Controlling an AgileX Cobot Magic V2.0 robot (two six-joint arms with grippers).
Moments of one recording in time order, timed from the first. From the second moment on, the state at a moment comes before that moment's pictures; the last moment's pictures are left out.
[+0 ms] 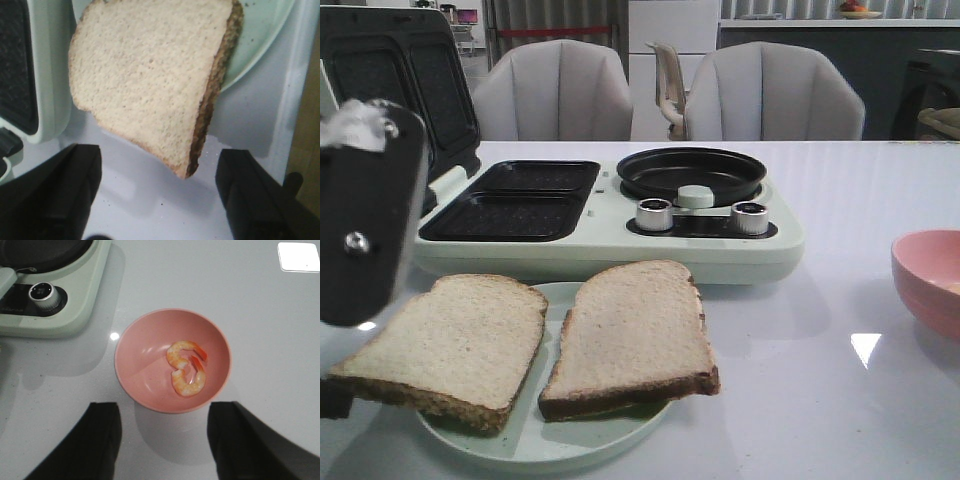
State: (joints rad) left arm -0.96 1.31 -0.52 1.02 0.58 -0.16; right arm -0.02 0.74 -0.58 0.07 0.58 -0.02
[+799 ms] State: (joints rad) left arm -0.96 1.55 -0.53 1.28 0.56 -0.46; right arm -0.02 0.74 -0.58 0.07 0.58 -0.02
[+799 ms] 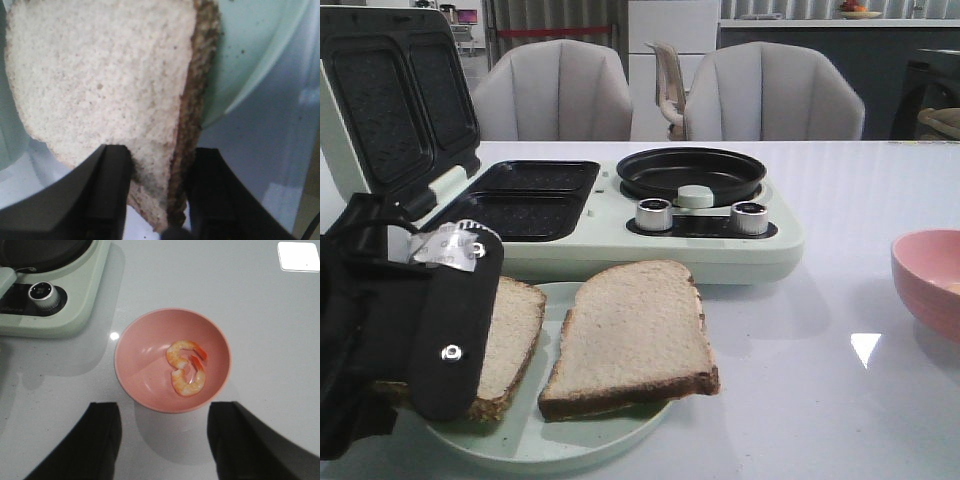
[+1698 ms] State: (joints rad) left arm -0.96 1.19 -0.55 1.47 0.67 -0.47; right arm -0.02 0.74 -0.58 0.07 0.58 -0.02
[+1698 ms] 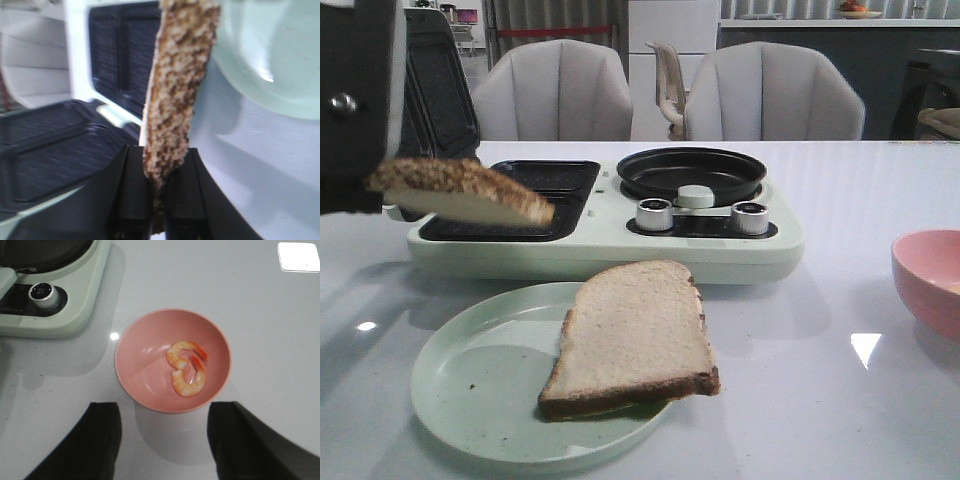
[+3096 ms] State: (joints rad) left arm -0.49 2.03 -1.46 1.59 0.39 -0.47; right arm -0.02 0.74 -0.58 0.07 0.58 -0.02
